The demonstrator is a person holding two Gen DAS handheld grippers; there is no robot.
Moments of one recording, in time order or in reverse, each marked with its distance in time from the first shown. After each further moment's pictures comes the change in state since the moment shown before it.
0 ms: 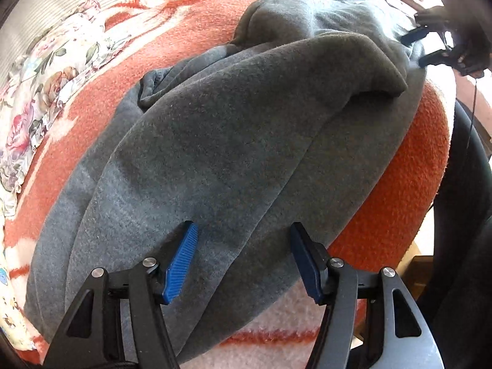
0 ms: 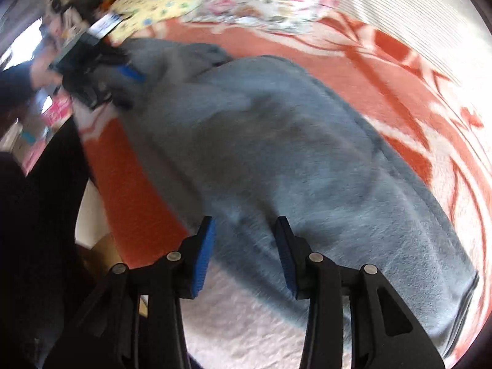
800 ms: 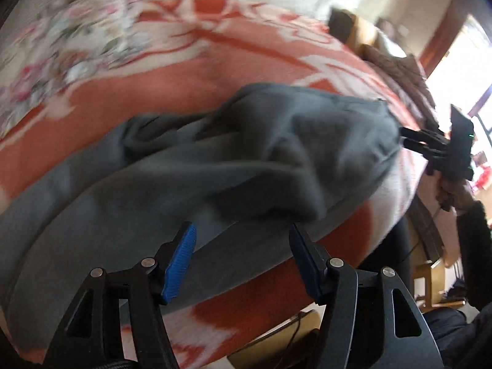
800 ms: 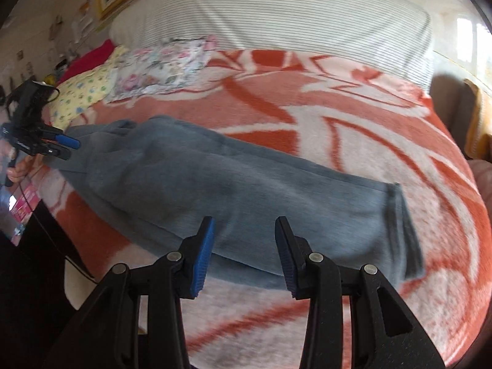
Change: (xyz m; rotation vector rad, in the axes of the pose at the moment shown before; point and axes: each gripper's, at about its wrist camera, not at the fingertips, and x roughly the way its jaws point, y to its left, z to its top) left arm -0.055 -0.004 0.044 -0.418 -0.112 -0.181; right arm -0.072 -0.075 -0.066 0.389 -0.248 -0.064
